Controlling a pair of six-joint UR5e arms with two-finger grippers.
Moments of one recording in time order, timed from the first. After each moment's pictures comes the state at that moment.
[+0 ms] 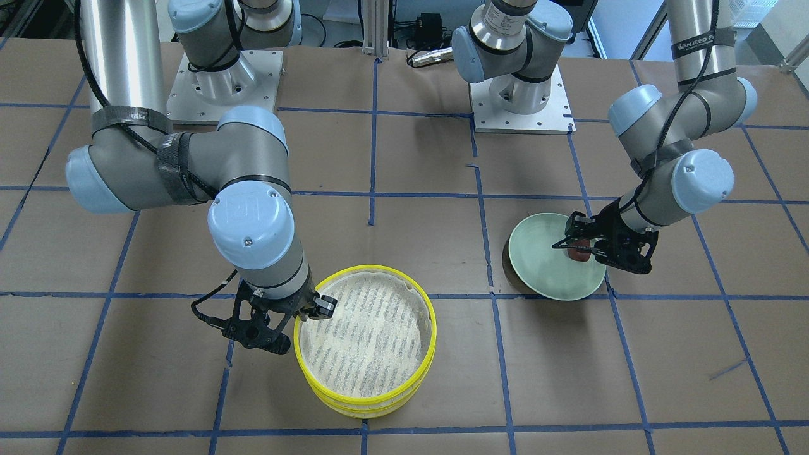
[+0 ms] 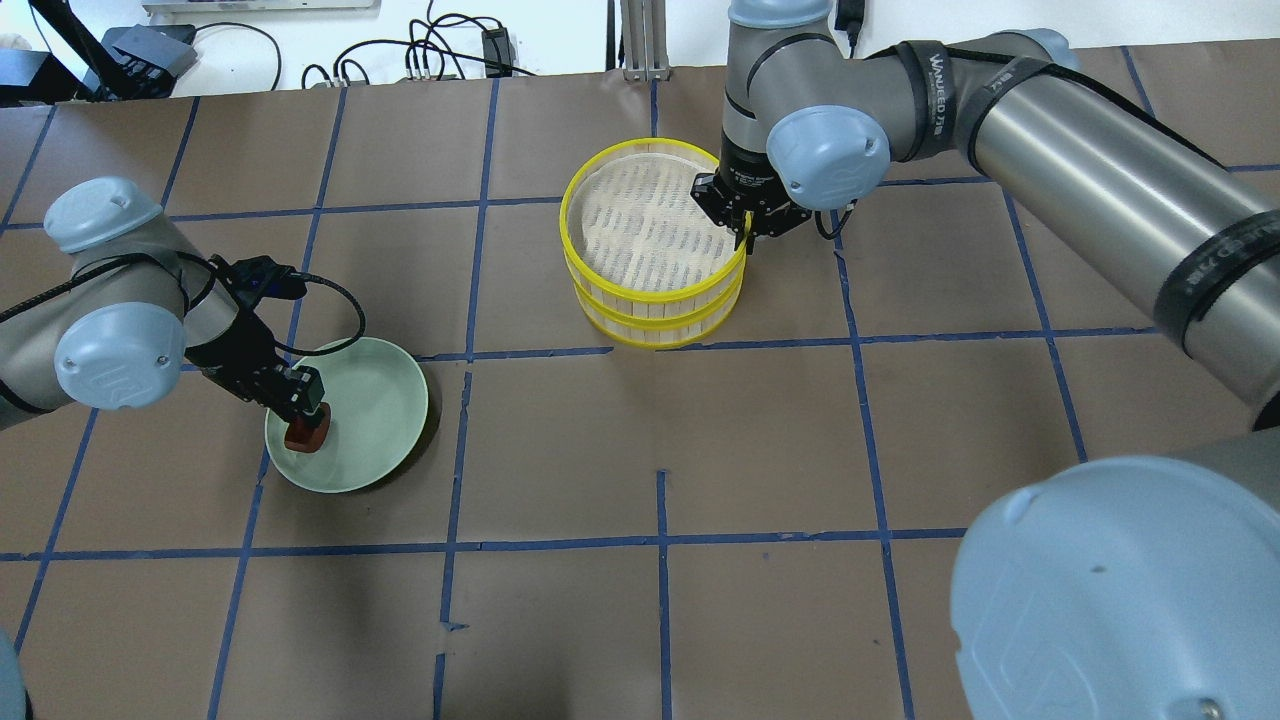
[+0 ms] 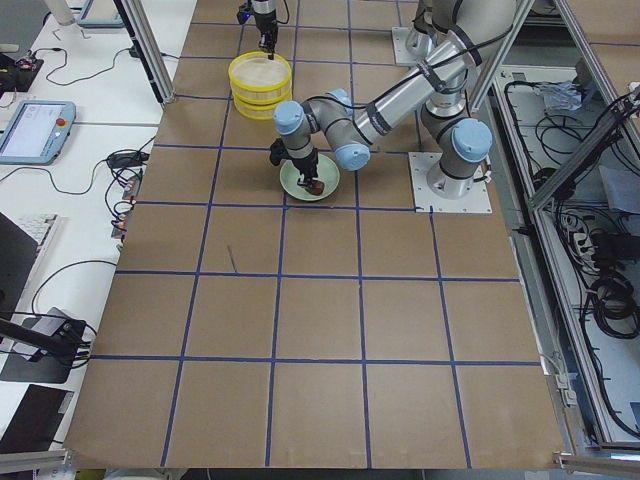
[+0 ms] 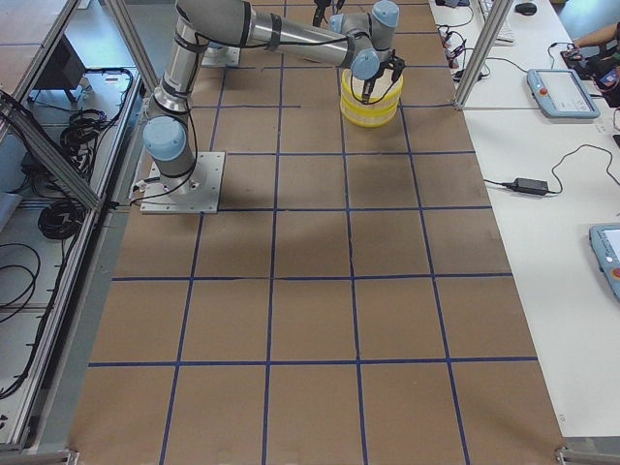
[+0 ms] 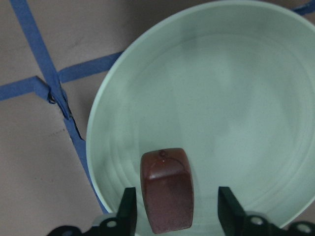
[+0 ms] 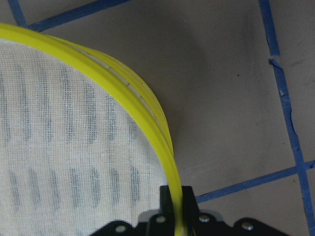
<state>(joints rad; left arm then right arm) -1.19 -1.81 -2.01 -1.11 1.54 0.64 1.77 -1.05 1.42 -1.91 -1.55 0.50</state>
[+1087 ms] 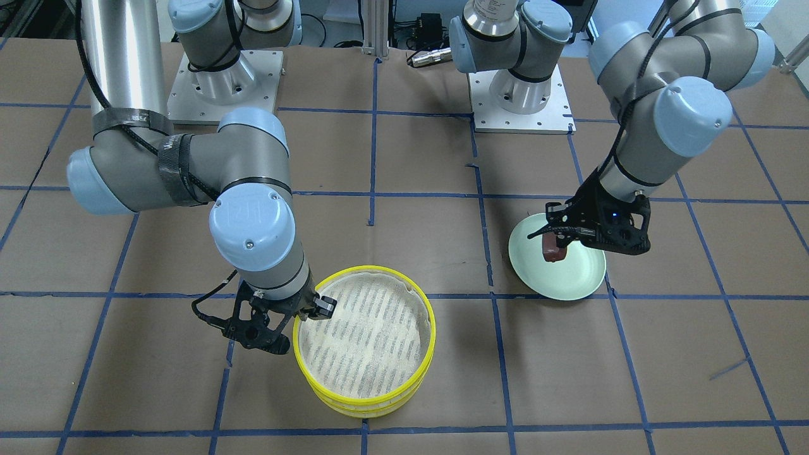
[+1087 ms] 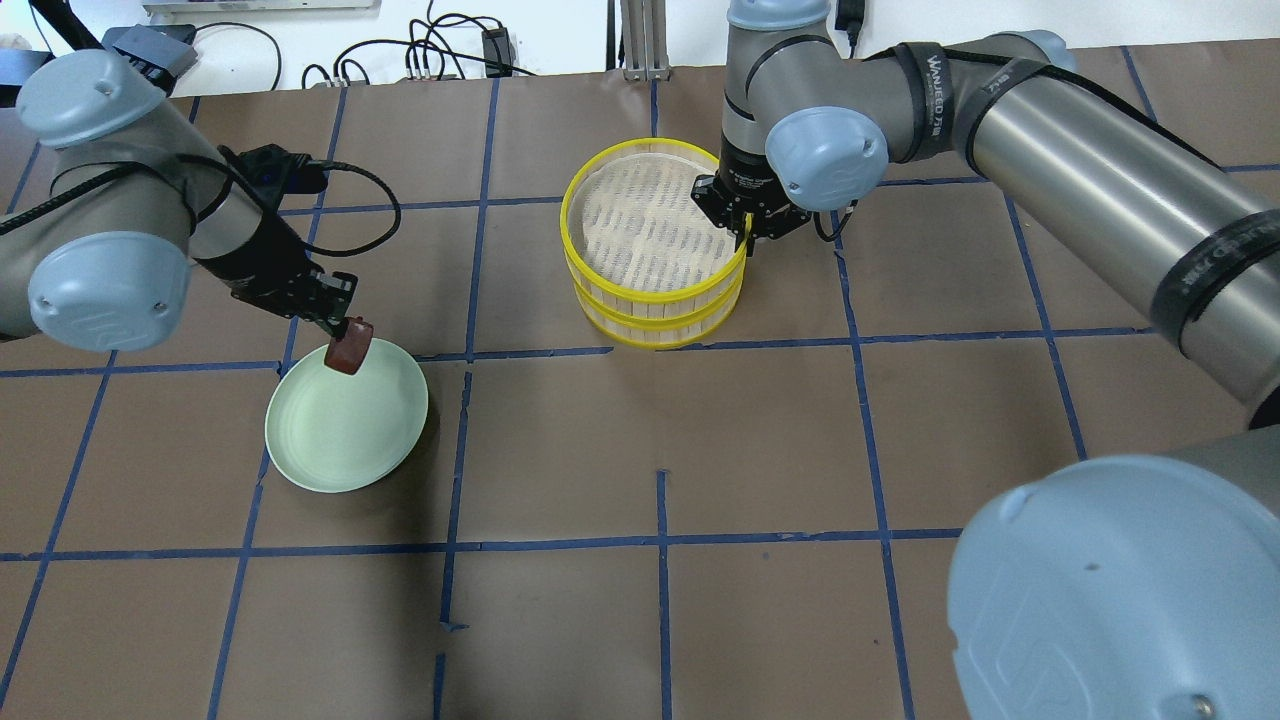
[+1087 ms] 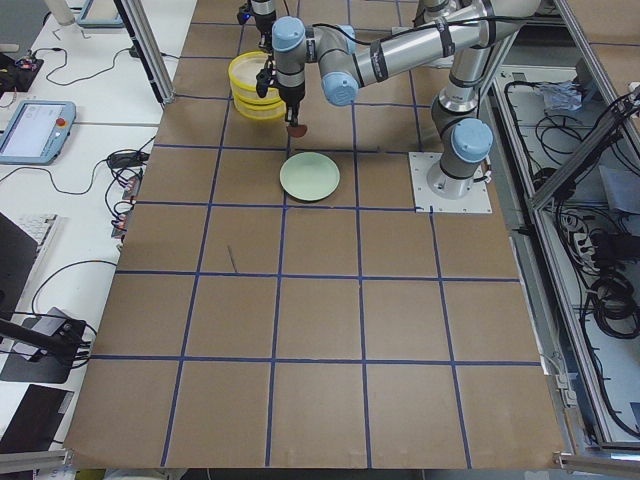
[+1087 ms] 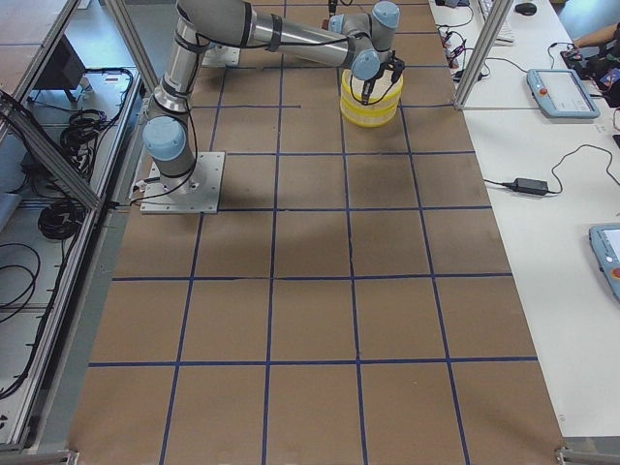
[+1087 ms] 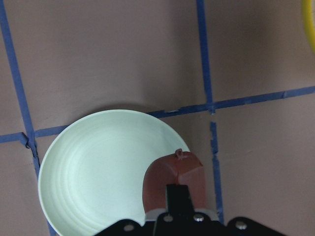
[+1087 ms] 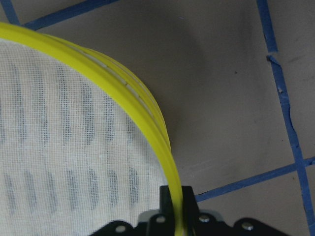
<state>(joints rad) -1.46 -1.68 -1.82 -1.21 1.49 0.22 1.77 -1.05 1.42 -1.90 -1.56 0.52</state>
